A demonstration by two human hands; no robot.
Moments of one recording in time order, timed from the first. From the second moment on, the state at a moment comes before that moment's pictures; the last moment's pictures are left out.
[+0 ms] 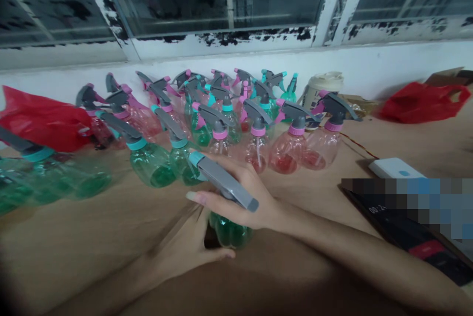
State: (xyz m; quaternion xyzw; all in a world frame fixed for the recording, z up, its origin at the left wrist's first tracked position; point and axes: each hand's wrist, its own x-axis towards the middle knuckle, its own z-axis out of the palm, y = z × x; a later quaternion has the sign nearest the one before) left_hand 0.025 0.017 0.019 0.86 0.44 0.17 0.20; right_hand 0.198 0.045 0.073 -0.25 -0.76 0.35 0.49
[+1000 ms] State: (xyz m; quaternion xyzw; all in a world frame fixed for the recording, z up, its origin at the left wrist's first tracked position) left_hand 0.024 0.017 0.017 0.86 0.42 0.20 0.20; right_hand 0.196 0.044 0.074 -0.26 -0.76 0.34 0.49
